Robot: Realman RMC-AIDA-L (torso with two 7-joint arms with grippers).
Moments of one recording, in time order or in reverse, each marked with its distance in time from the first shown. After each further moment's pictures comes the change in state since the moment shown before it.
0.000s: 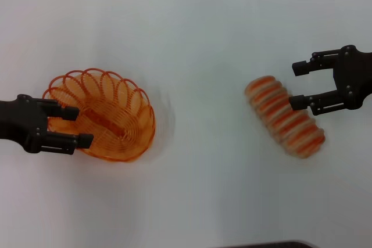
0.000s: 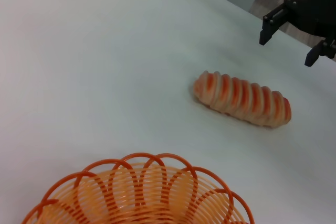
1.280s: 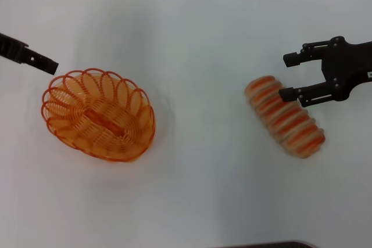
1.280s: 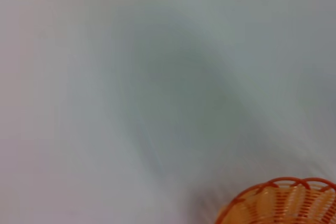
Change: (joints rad) left arm -0.297 0.074 0.117 0.088 0.368 -0.112 -0.661; right arm 0.031 0.016 -0.020 0.000 -0.019 0.066 -0.037
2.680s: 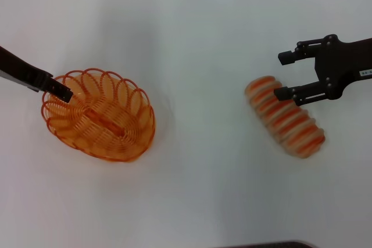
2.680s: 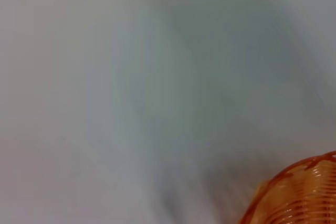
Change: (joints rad) left arm -0.009 -0.049 0.108 -0.183 0.104 -0.194 -0.080; right arm 0.010 0.007 -0.025 0.007 -0.006 0.041 -0.037
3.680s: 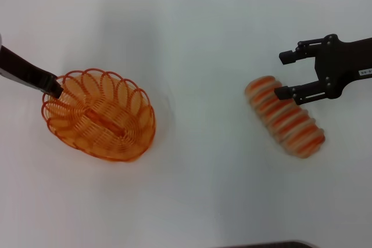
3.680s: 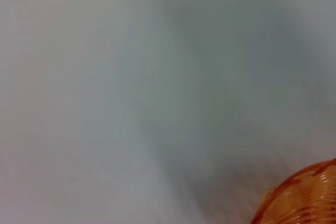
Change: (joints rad) left arm -0.006 -0.002 0.015 -0.038 0.000 -0.043 -0.004; right arm 0.002 0.001 0.000 0.001 -0.014 0.017 0.000
